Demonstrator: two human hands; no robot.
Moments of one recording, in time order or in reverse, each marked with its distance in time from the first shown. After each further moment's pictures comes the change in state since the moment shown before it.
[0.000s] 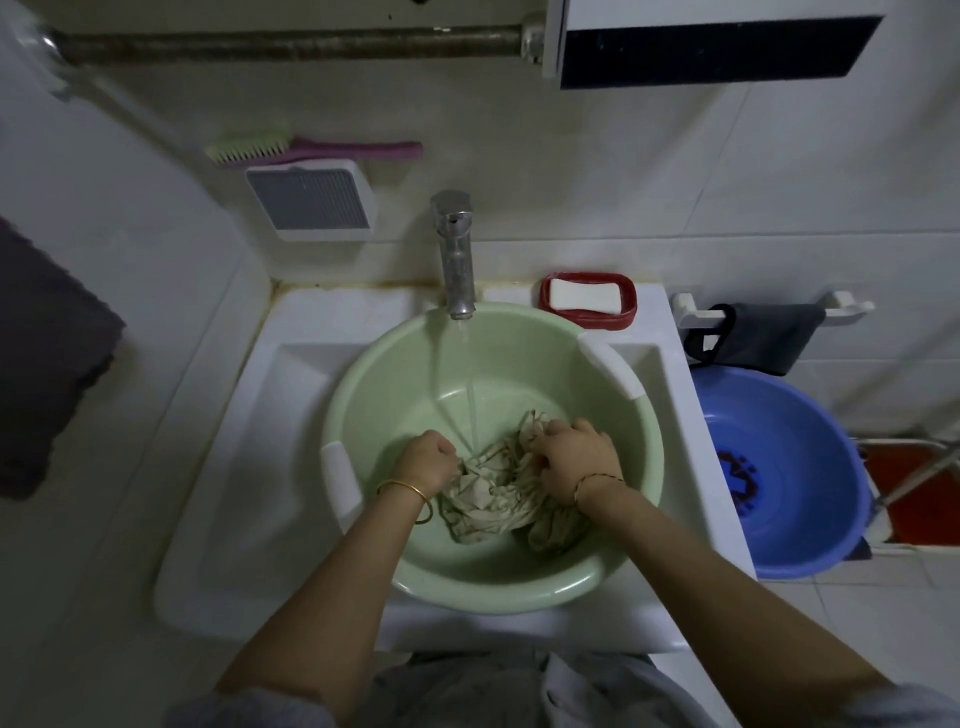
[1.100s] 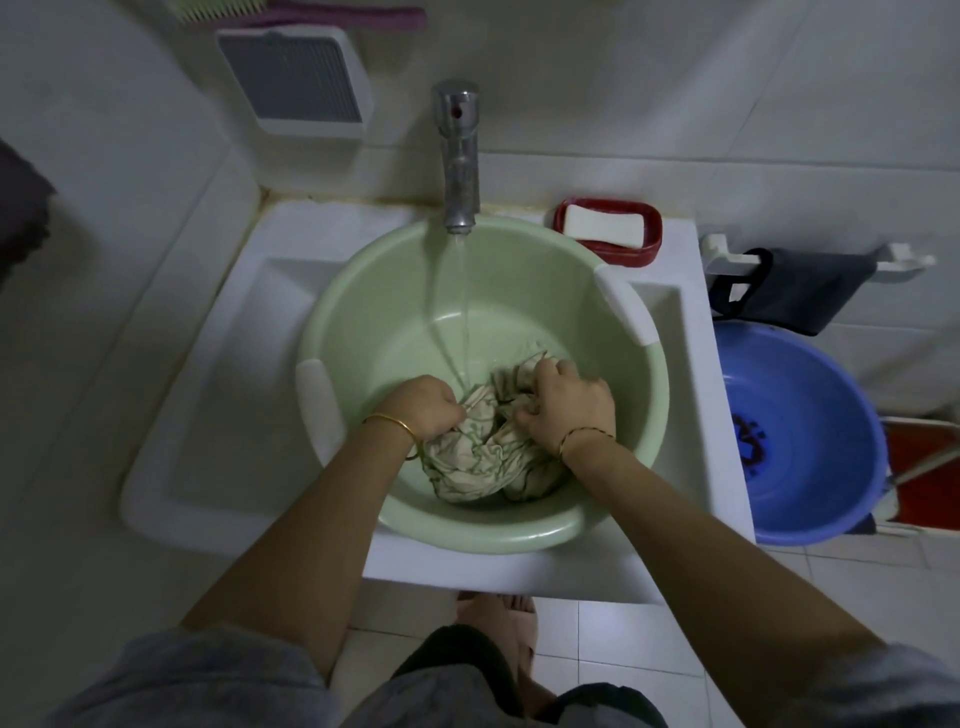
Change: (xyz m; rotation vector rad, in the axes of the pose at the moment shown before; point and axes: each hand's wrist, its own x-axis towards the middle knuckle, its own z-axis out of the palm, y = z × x) left_hand 0.007 -0.004 0.017 0.234 -0.123 0.048; right_hand 0.006 0.002 0.027 0.028 0.158 0.016
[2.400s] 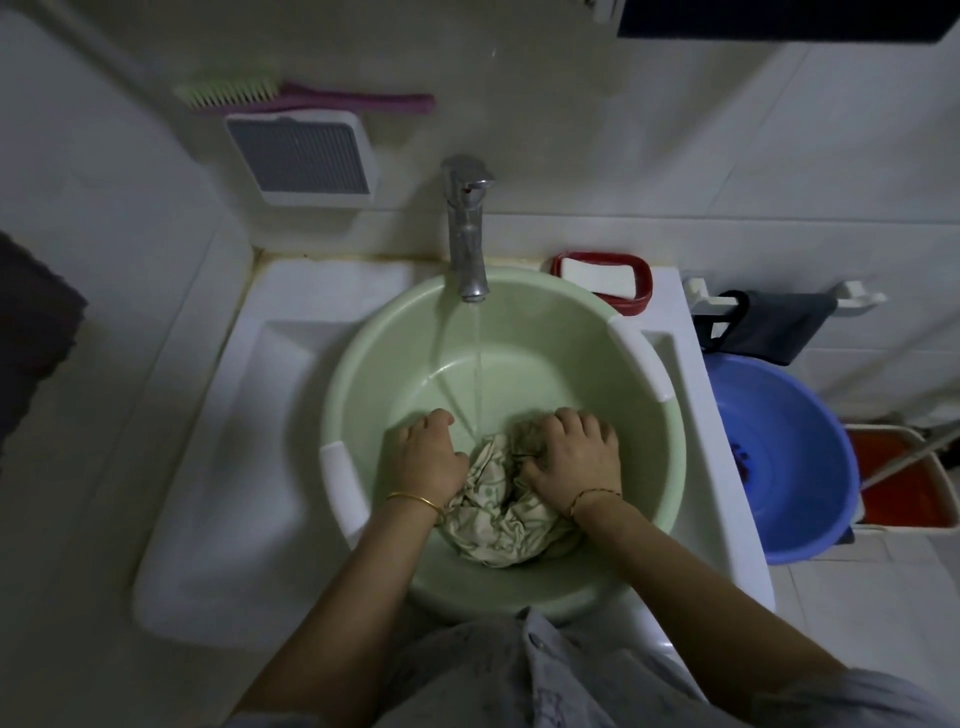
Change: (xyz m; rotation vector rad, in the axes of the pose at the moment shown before) left_hand 0.005 -0.017 -0.002 0.125 0.285 0.131; right_hand 0.004 -0.010 0.015 -0.022 0.007 0.117
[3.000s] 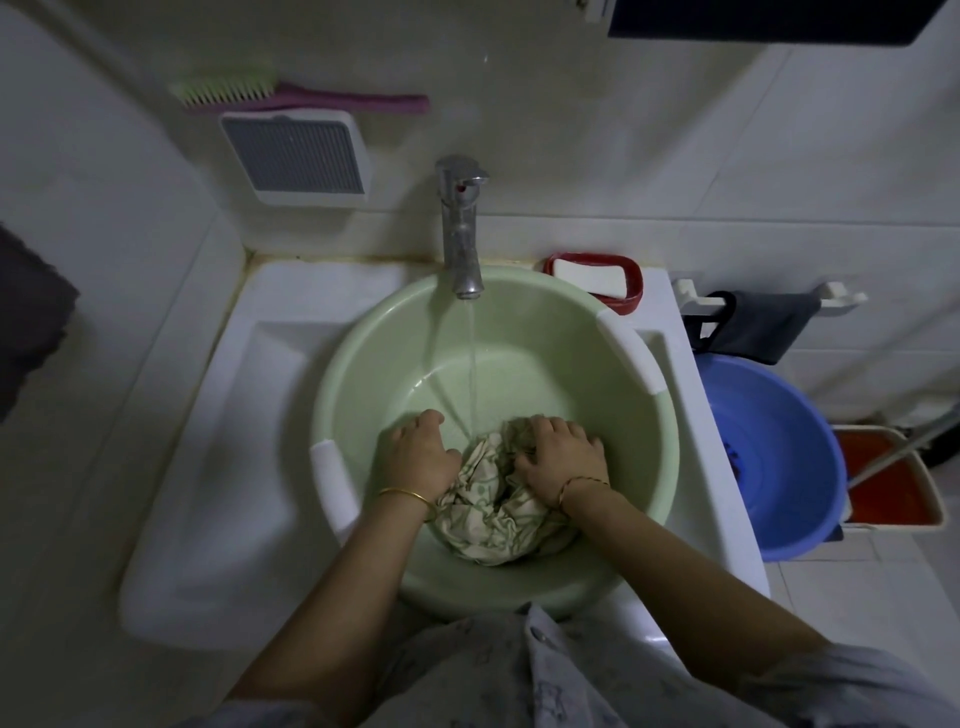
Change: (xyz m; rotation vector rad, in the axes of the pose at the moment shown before) left_hand 0.008 -0.011 0.008 -0.050 -0.012 -0.016; right_hand 0.004 -0.009 -0.004 0.135 -0.177 0.079
